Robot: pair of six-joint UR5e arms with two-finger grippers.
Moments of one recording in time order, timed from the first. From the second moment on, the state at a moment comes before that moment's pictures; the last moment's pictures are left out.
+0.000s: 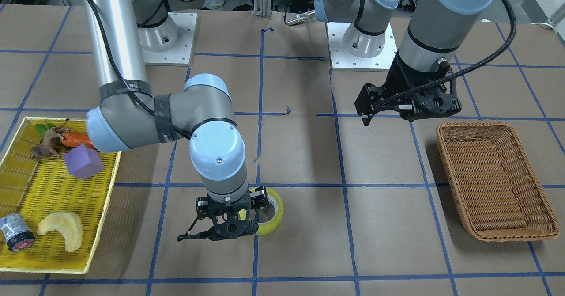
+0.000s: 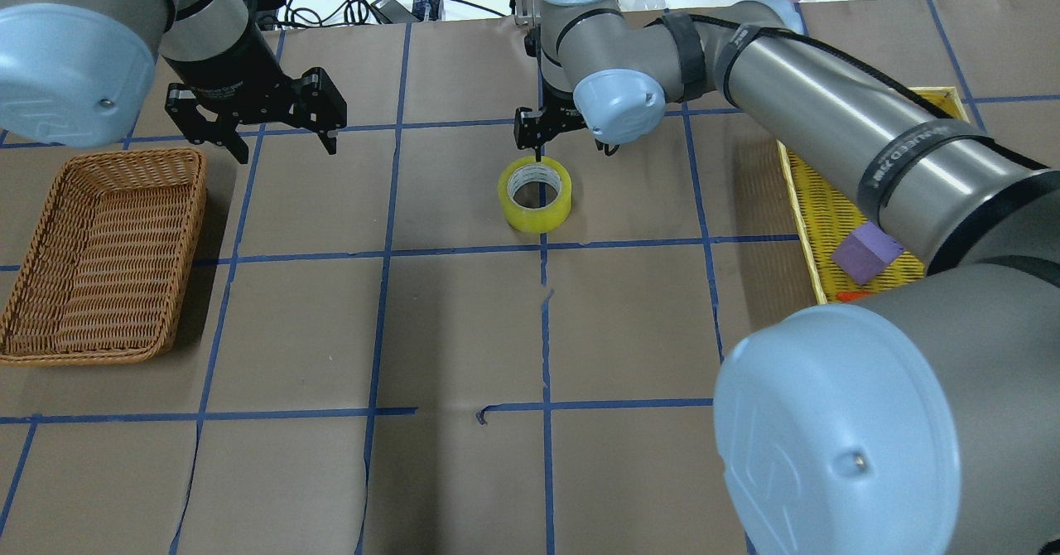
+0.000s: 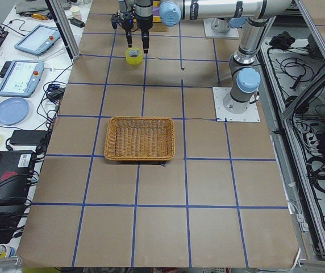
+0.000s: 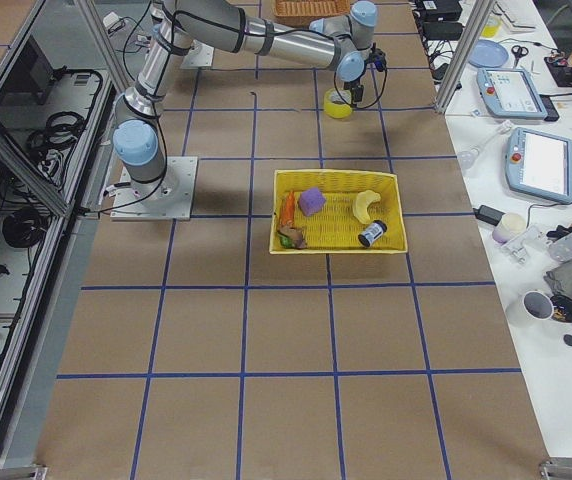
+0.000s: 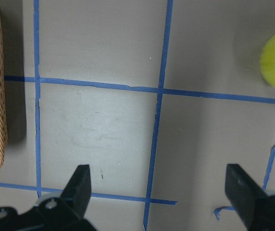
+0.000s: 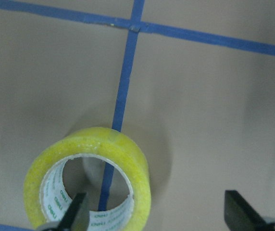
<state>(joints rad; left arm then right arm) -1.56 -1.65 -1.57 -1.46 1.61 -0.10 1.83 -0.97 1.32 -1.98 -1.56 0.09</state>
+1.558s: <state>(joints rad) -1.77 -2.13 -1.61 -0.80 1.41 -0.39 1.59 -1.51 1.53 -1.63 -1.55 0.00</state>
